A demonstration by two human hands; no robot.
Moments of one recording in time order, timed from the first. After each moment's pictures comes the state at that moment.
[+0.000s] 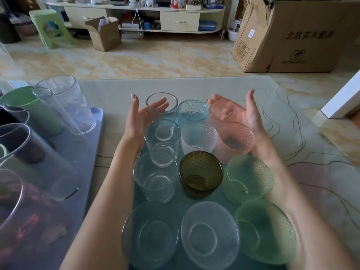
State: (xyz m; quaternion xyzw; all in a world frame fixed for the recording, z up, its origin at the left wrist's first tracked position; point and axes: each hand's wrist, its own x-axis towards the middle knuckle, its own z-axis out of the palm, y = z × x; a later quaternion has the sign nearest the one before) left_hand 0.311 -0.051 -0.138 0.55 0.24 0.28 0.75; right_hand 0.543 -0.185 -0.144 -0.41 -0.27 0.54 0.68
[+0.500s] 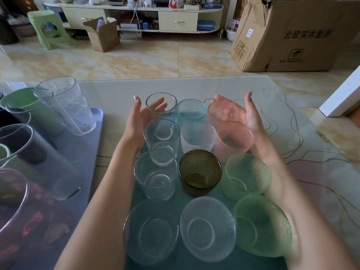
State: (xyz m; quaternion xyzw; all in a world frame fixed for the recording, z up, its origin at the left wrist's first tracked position) left_hand 0.309 -0.049 -0.140 0.55 0.27 0.29 0.74; right_hand 0.532 -0.195 -0.136 -0.43 -0.22 0.53 0.70
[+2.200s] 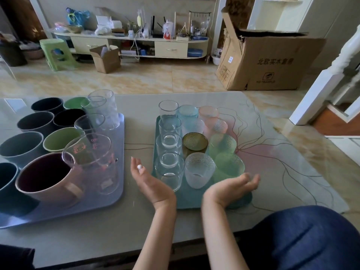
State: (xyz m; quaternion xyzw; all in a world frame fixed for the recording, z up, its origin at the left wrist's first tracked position) left_hand 0.220 -0.267 -0.134 0.25 0.43 0.65 0.58; right_hand 0.325 -0.334 -0.149 -0.59 0.16 -0.09 0.79
